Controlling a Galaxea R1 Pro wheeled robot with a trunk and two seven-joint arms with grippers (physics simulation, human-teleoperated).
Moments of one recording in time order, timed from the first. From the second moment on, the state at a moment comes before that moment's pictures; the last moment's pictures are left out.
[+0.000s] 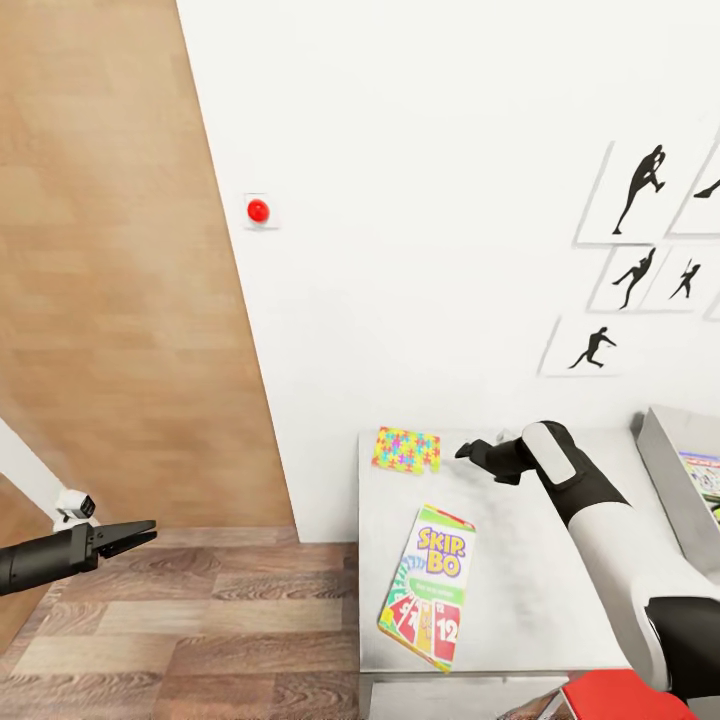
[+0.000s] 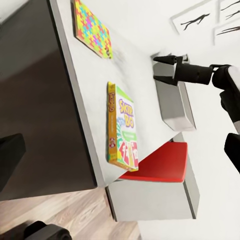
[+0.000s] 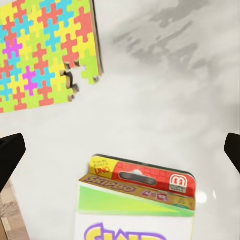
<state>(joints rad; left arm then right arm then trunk) -0.38 0.49 0.41 -1.15 0.09 1.02 -1.57 -0.98 -0.15 0.07 -0.69 -0.89 0.91 -0.37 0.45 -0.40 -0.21</state>
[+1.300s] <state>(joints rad) -0.38 0.49 0.41 -1.15 0.09 1.02 -1.57 -0.98 -0.15 0.09 -0.63 -0.89 0.90 -0.37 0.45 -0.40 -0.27</state>
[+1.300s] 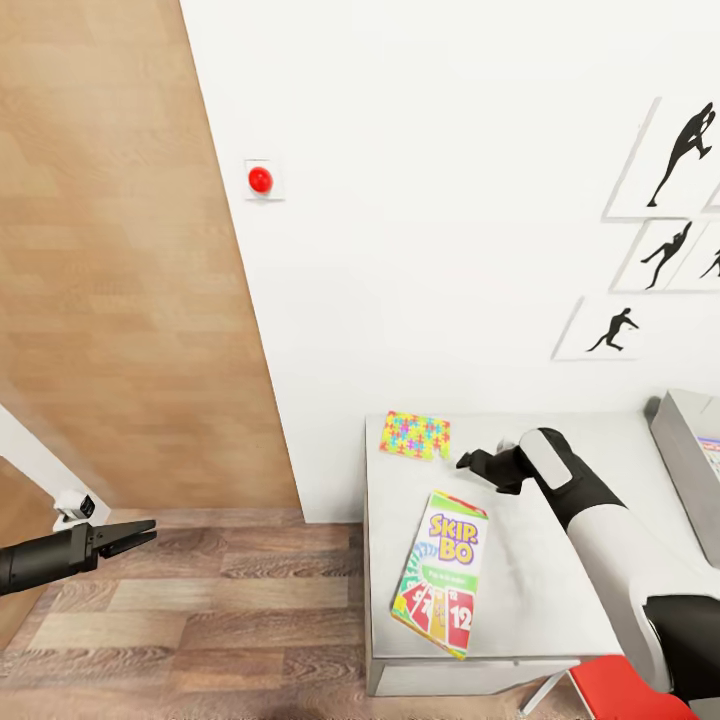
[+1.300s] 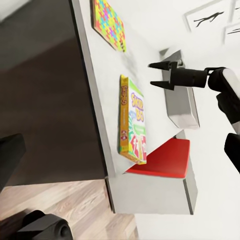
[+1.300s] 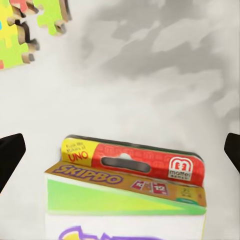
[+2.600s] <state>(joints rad) -0.38 0.49 0.41 -1.15 0.09 1.02 -1.57 -0.98 -0.15 0.09 -0.62 -0.89 0.90 -0.37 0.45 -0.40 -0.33</state>
